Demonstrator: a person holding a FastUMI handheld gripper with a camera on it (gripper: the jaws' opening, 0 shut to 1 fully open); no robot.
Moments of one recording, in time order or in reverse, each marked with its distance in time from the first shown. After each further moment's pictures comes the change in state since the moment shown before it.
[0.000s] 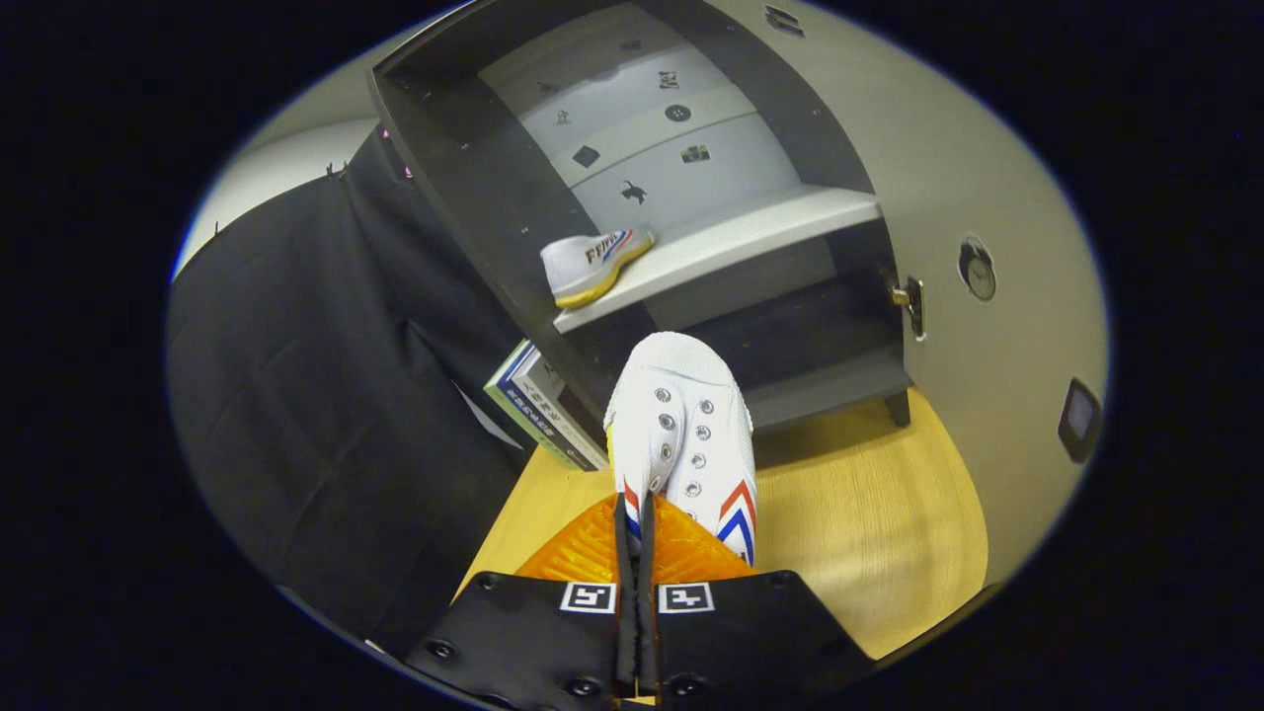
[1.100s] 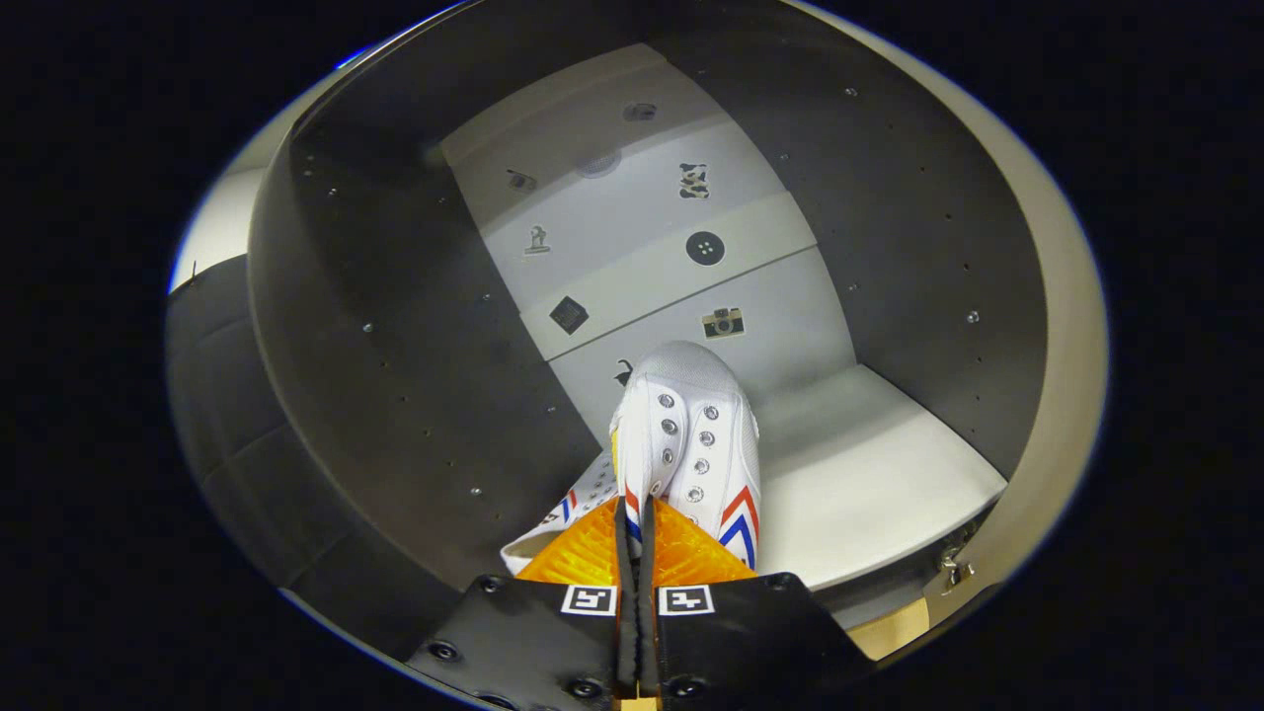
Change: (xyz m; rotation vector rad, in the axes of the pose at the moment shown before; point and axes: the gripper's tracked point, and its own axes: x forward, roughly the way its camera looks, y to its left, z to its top) arm 0.123 -0.011 0.226 -0.009 -0.282 -0.068
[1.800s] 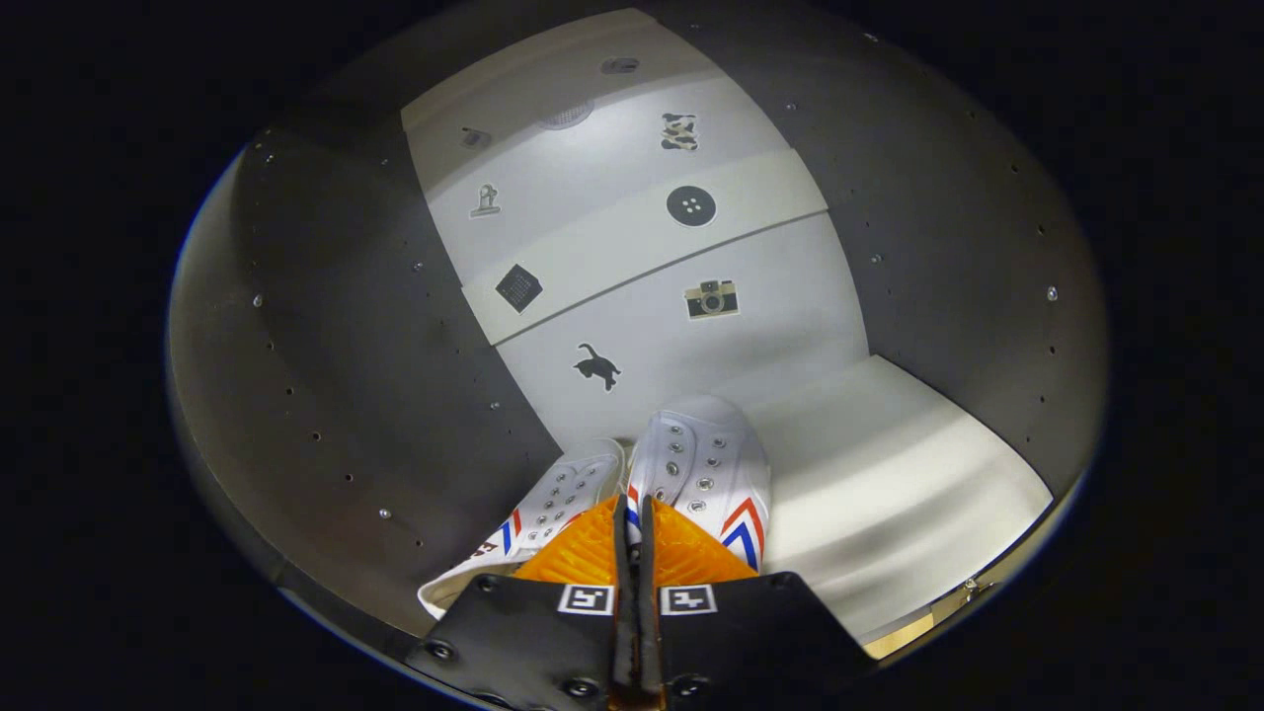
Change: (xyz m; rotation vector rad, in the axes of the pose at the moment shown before) arm 0.055 -0.013 -0.011 -0.042 0.026 -0.058
